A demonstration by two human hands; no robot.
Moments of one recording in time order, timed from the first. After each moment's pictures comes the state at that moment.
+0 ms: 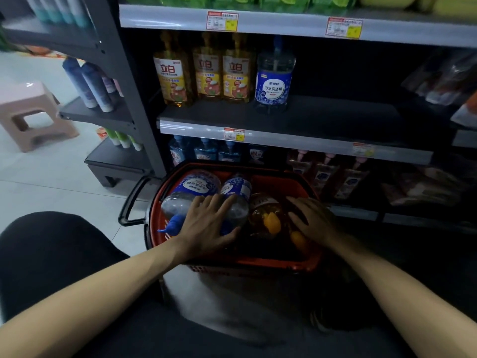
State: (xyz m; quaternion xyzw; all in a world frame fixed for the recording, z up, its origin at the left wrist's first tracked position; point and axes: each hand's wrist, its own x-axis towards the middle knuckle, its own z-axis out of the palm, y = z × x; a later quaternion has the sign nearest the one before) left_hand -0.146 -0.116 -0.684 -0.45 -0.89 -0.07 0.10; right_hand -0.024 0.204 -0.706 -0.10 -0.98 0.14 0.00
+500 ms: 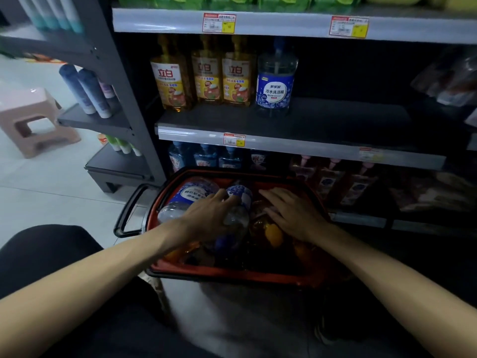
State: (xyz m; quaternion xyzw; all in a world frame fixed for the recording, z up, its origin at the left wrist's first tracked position) left_hand -0.185 -0.086 -0.640 -0.46 -0.88 -0.02 -0.06; right_hand -0.078 0.162 -0.667 0.03 -0.99 0.14 0.00
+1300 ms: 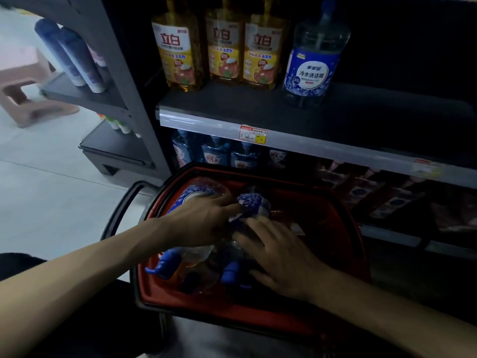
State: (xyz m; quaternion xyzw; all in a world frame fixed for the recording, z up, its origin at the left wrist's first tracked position) left_hand -0.256 -0.106 -0.658 -0.57 -0.82 -0.06 -0.07; right_hand -0.095 0.092 -0.662 0.22 -0.97 0.03 0.03
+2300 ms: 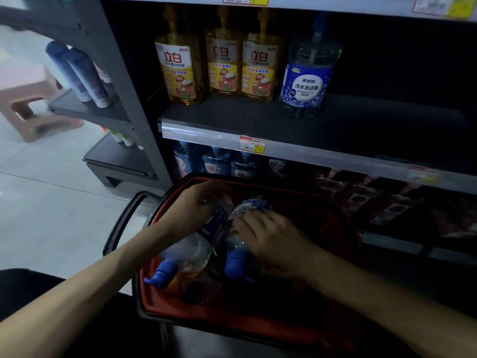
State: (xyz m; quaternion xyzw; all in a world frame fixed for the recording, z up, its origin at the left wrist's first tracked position) left_hand -0.259 -0.108 -0.631 -0.28 -0.87 -0.38 -0.14; right_hand -0.136 0.092 -0.655 0.27 -0.95 -0.05 0.15
